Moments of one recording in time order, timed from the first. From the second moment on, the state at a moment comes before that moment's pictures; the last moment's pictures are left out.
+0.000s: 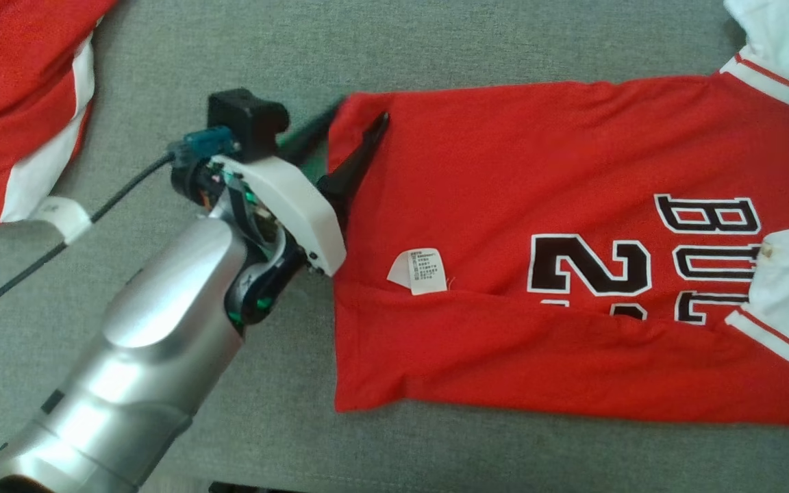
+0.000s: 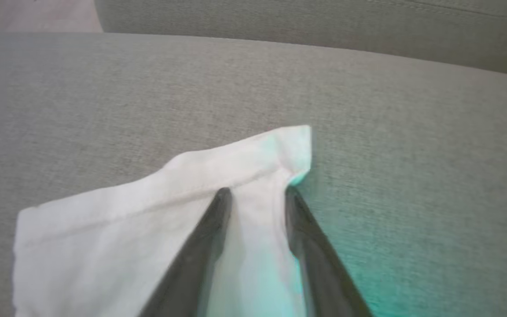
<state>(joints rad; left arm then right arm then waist) -0.78 0.26 -0.77 0.35 -0.79 -0.10 0.20 -0.83 -0.49 0.09 0.43 0.40 0.12 0.67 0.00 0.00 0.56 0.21</state>
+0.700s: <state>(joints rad) -0.62 0.38 -0.71 0.16 -0.85 -0.07 0.06 -0.72 -0.54 0.13 0.28 0.57 0.12 0.41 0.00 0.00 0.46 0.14</state>
